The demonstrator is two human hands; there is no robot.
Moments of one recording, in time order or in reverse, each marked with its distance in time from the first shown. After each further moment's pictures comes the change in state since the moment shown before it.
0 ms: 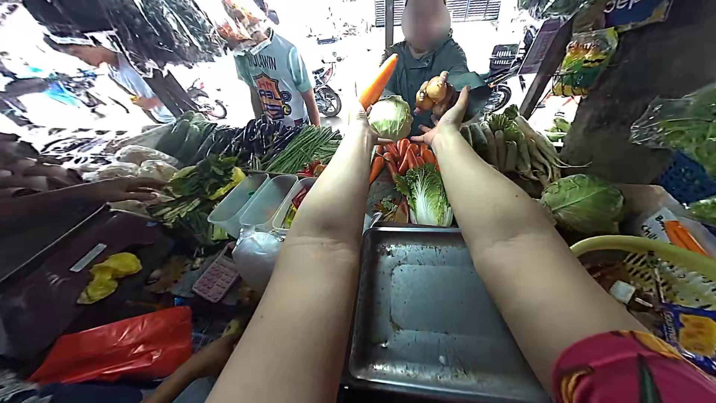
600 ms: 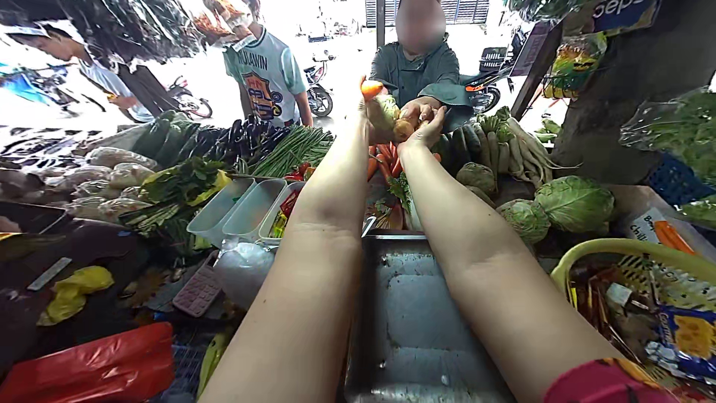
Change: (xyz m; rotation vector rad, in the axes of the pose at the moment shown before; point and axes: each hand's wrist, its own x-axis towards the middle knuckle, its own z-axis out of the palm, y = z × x) left_hand 0.031 0.004 0.017 0.138 -0.083 0.198; right_hand -0.004 0.052 0.026 0.354 0.152 -0.298
